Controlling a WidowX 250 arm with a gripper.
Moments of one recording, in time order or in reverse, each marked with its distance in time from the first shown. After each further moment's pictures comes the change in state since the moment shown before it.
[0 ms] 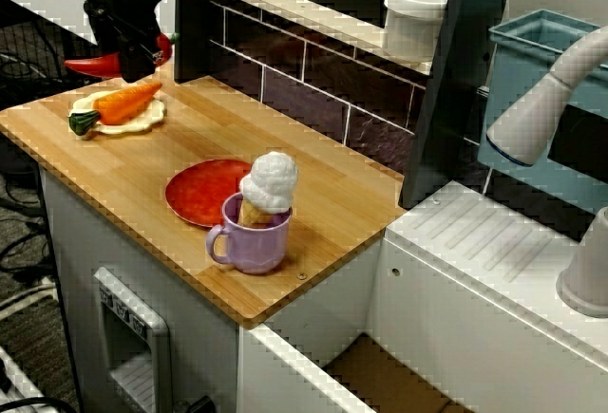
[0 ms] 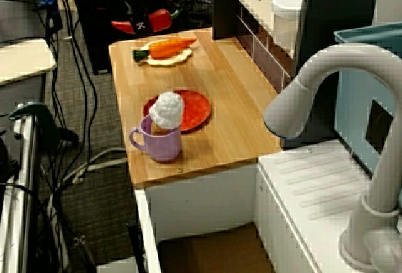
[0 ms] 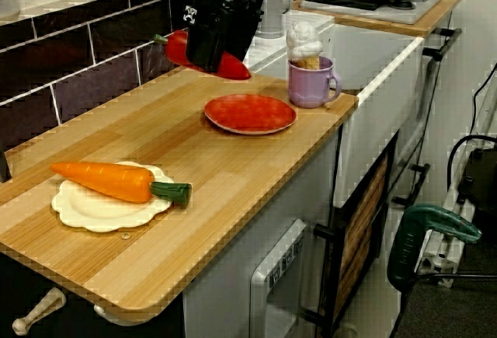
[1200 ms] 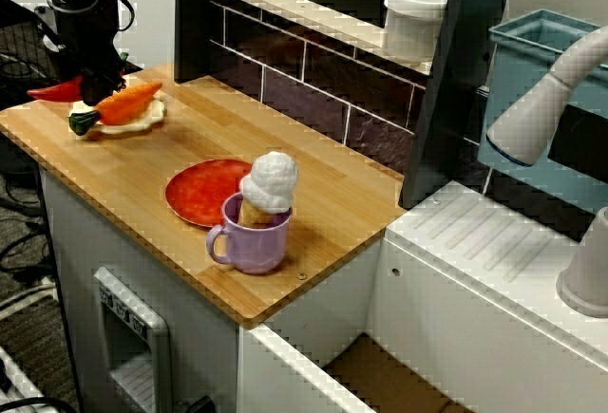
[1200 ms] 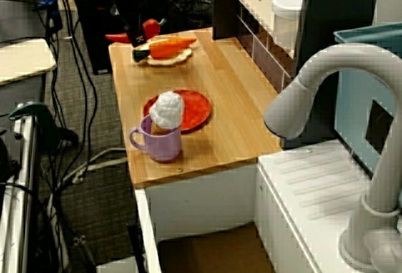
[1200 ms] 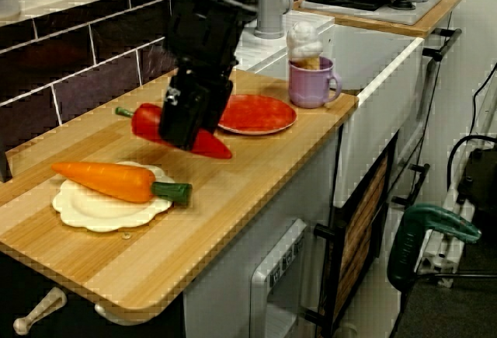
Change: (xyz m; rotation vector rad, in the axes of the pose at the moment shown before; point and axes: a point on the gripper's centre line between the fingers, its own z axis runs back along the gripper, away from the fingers) arm -0.023 0.045 -0.049 0.110 0.027 0.174
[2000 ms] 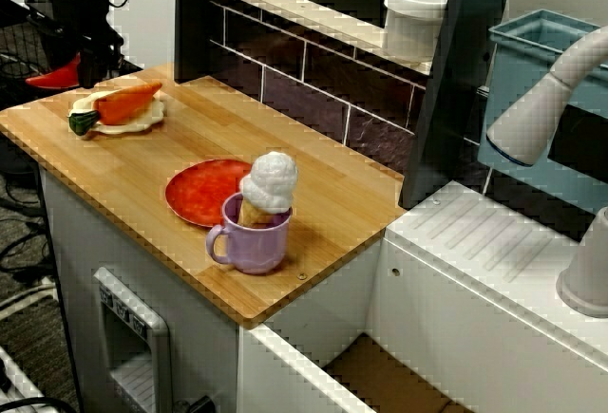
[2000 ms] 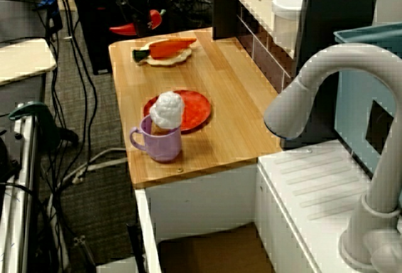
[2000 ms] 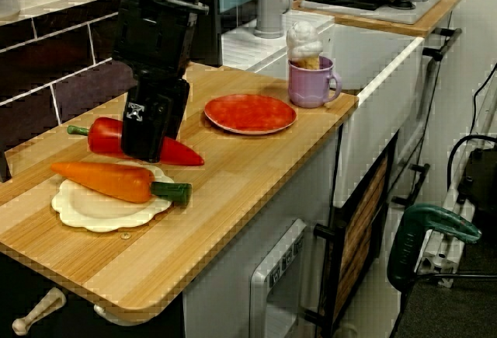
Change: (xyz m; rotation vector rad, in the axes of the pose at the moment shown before) arm 0.016 0.027 -0.010 -0.022 0.080 0.188
